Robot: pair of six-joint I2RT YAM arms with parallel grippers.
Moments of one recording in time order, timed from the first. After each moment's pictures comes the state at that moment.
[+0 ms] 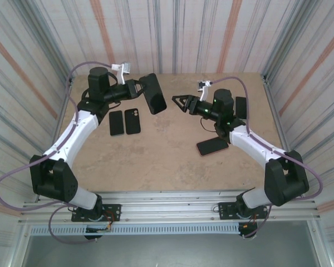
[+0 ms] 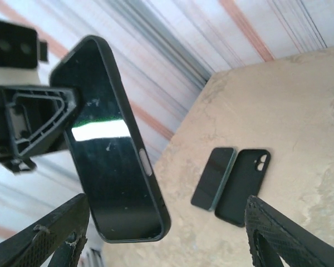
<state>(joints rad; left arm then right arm) -0.26 1.48 1.30 -0.06 0.71 -0.61 0.44 1.42 0.94 0.38 -0.54 0.80</state>
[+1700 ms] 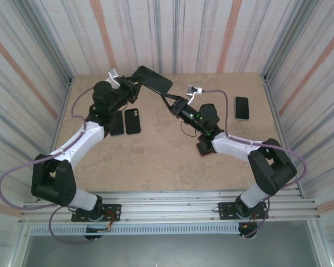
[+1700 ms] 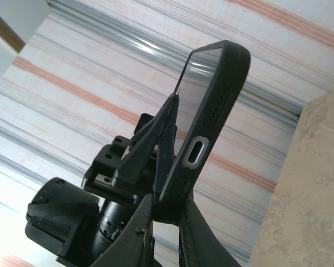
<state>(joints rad) -0.33 1.44 1.07 0.42 0.32 -1.42 0.64 1.58 0.87 0.96 -0.26 1.23</state>
